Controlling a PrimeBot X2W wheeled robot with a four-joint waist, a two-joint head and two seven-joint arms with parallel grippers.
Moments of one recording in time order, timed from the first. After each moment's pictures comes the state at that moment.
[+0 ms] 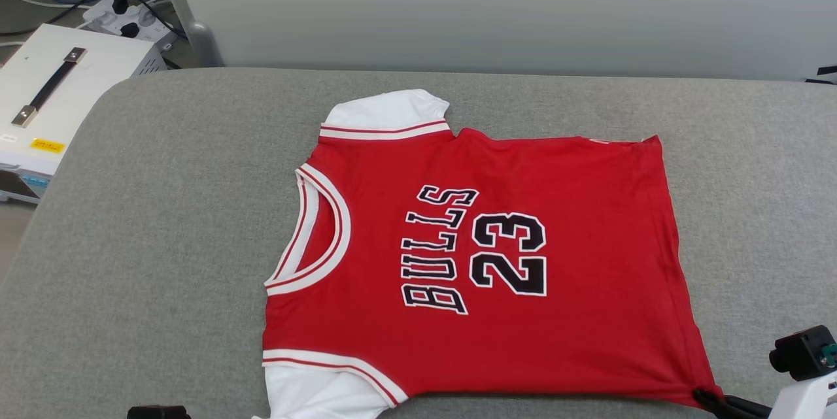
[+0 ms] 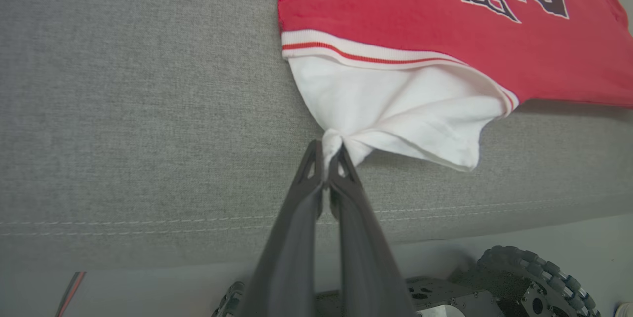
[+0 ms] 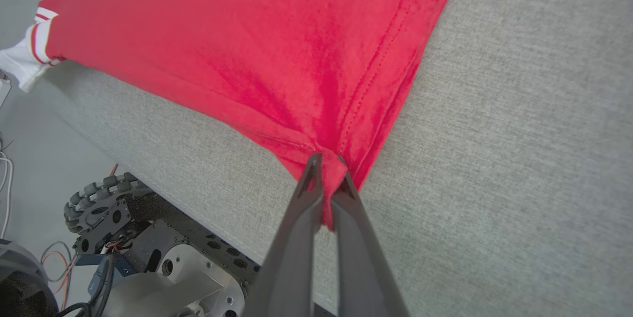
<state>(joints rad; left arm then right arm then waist) 0.20 0.71 -0.57 -0.08 -0.97 0.16 -0.01 -0.09 -0.90 0.78 0.11 1.13 0.13 0.11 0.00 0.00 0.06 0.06</state>
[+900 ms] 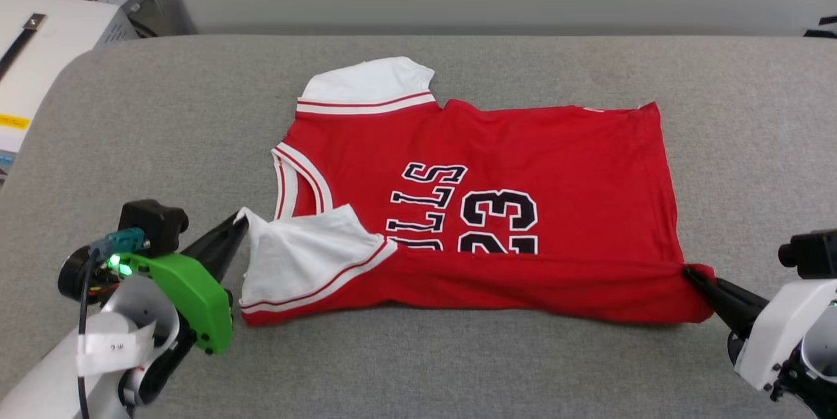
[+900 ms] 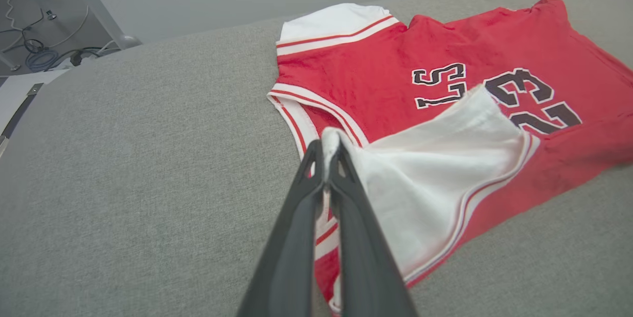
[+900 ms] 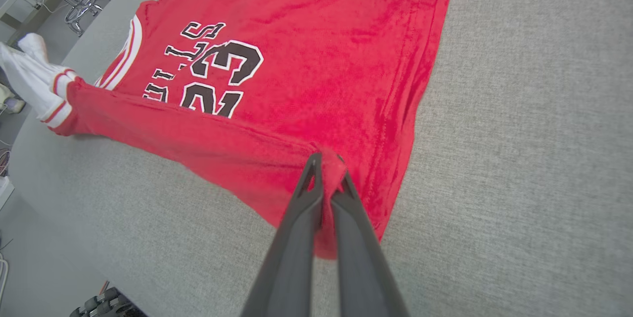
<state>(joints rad) -0.33 0.70 -0.59 0.12 -0.77 -0.02 0.03 -0.13 -0.69 0.43 0.06 0.99 0.13 0.20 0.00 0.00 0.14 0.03</state>
